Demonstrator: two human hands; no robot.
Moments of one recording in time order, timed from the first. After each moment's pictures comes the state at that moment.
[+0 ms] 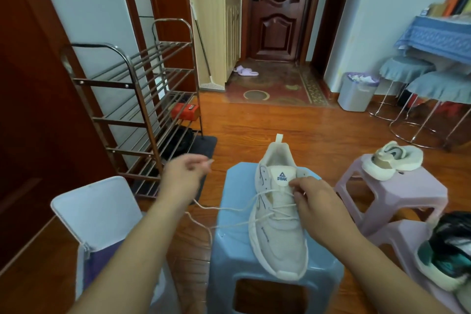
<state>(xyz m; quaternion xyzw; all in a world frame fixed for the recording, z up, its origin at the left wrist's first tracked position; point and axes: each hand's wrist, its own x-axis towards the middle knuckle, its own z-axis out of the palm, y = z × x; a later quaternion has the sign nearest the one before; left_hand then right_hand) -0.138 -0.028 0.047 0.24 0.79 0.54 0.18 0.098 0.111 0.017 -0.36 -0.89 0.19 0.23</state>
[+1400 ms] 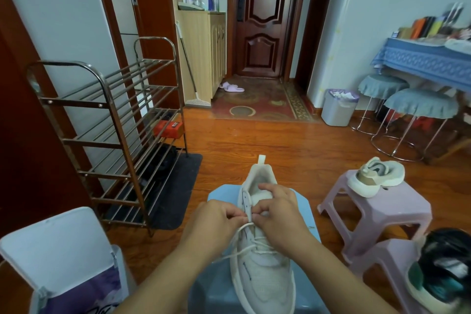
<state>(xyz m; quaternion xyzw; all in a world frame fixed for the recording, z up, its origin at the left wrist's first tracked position) -0.083 0.017 0.022 0.44 0.80 0.36 0.19 0.046 0.122 0.021 -0.35 -0.88 0.26 0.18</state>
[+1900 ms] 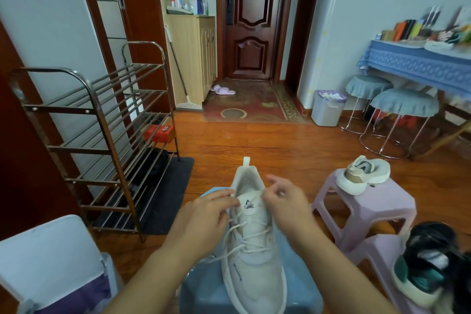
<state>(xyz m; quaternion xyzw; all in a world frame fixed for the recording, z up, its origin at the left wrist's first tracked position) -0.088 0.016 0.031 0.58 0.76 0.27 0.01 0.064 0.135 0.041 -0.42 -0.67 0.51 0.34</state>
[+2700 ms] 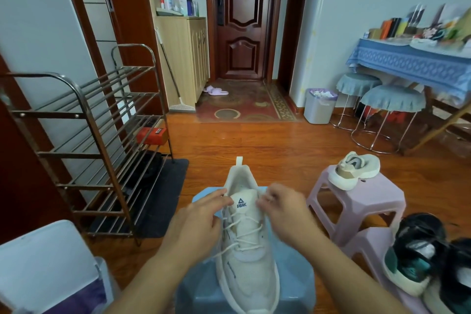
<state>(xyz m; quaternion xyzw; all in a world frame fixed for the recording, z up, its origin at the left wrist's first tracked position) -0.082 0.015 0.022 0.56 0.78 0.28 0.05 0.090 0.134 0.044 -0.42 -0.81 0.30 0.26</state>
